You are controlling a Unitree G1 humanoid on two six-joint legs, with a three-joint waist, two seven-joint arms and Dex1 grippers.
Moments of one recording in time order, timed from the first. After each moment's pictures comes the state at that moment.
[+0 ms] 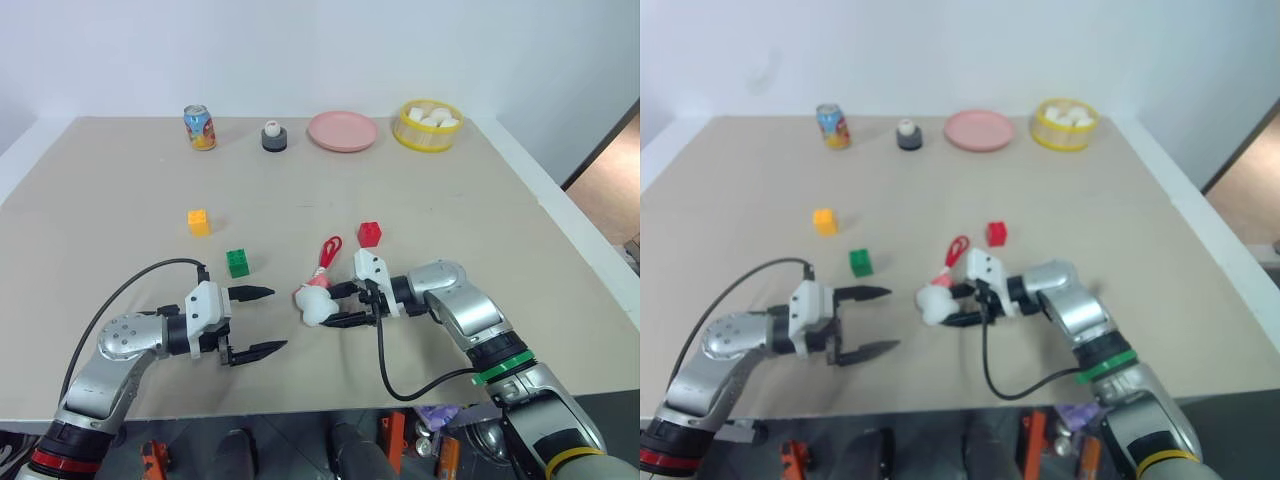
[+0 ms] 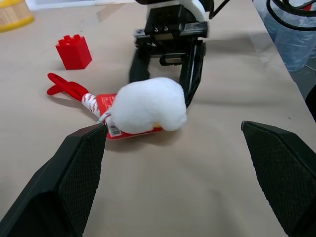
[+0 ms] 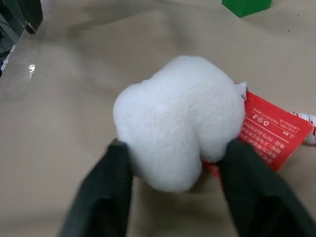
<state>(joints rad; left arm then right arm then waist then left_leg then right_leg) -0.11 0.60 -0.07 -0.20 -0.39 0.04 -1.07 -0.62 -0.50 0.35 0.25 0.21 0.27 1.26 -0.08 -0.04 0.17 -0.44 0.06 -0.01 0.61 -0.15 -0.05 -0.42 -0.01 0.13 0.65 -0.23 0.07</state>
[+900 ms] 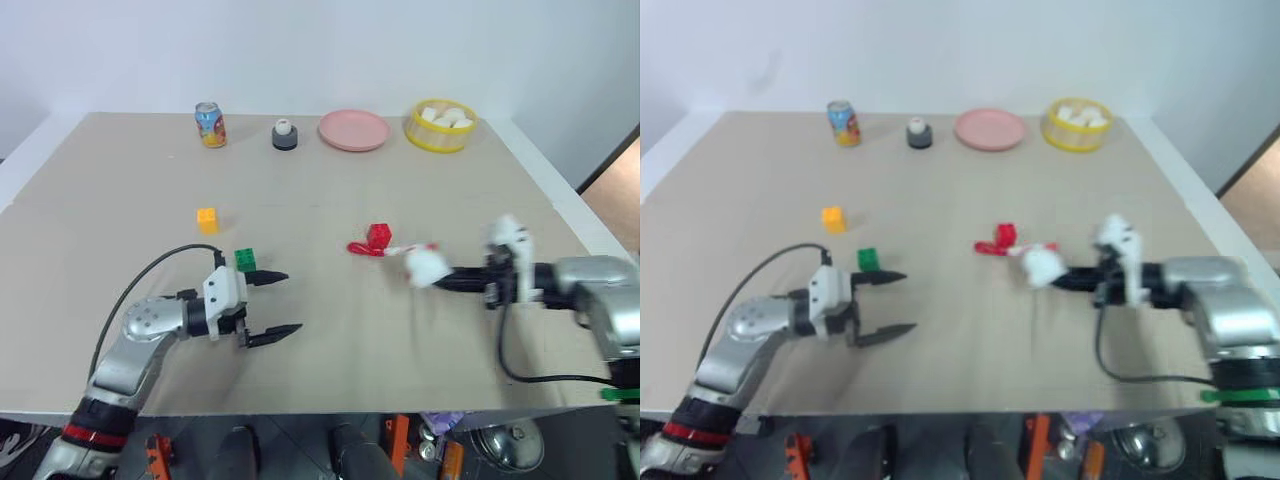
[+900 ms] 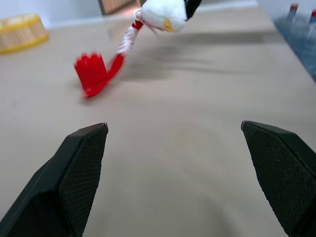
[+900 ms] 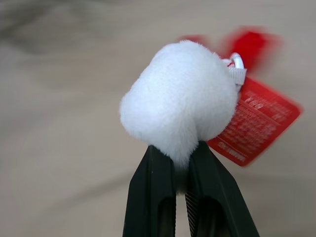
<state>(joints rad) -0.30 0.47 -0.14 -0.08 -0.35 0.01 -1.07 -0.40 -1.00 -0.19 0.16 0.39 0.51 1.25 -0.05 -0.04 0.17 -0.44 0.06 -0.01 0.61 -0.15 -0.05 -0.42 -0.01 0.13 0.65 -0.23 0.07</state>
